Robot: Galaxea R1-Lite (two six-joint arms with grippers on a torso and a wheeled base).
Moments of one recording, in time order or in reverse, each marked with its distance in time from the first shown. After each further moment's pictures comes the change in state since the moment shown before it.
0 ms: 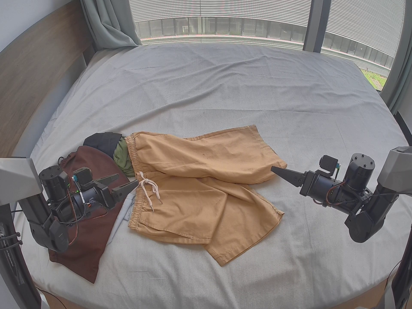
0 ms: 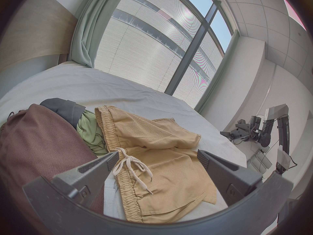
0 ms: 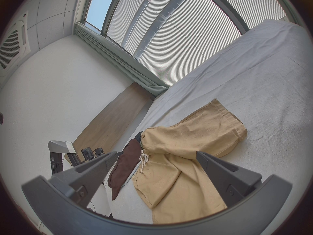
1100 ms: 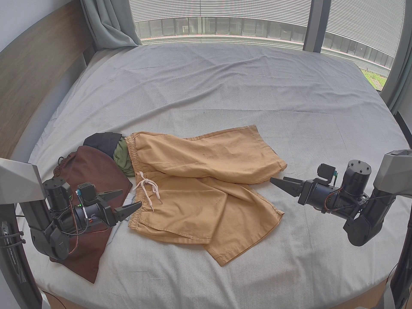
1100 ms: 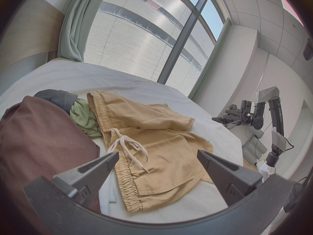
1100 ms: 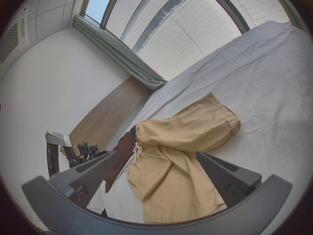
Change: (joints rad) left arm 0.012 0.045 0.079 0.000 -0.093 0.145; right arm -0.009 0.040 0.029 0.001 0.003 -0.078
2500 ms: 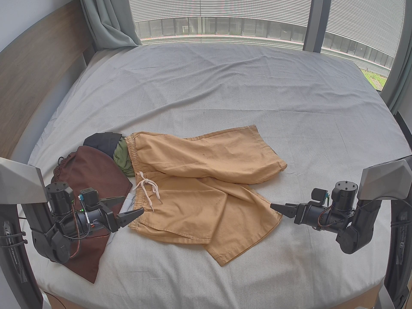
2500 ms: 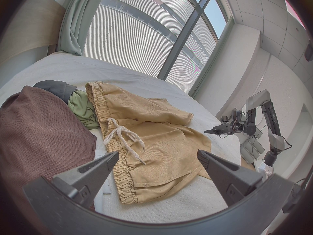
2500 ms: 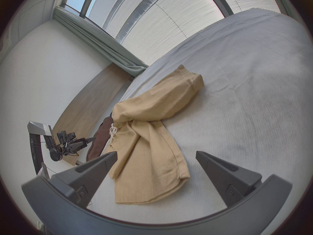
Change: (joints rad) left arm -0.012 0.019 0.029 0.001 0.001 0.007; right arm -0.064 0.217 0.007 0.008 -0.011 -0.068
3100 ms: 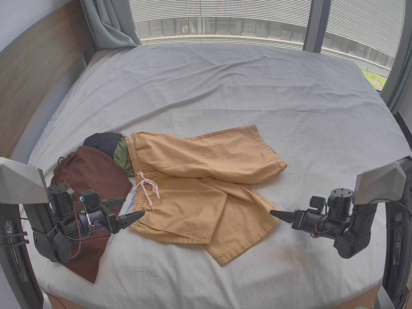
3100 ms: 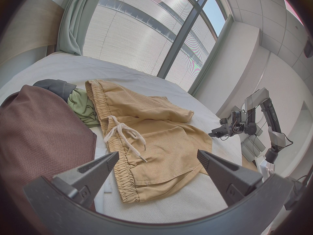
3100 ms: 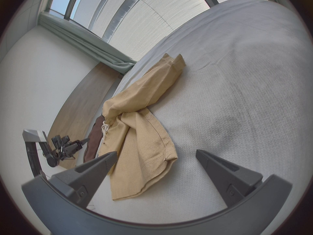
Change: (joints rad) left arm 0.000 0.020 -0.003 -0.001 0.000 0.024; right arm 0.010 0.054 0.026 -0.004 -0.055 0.078
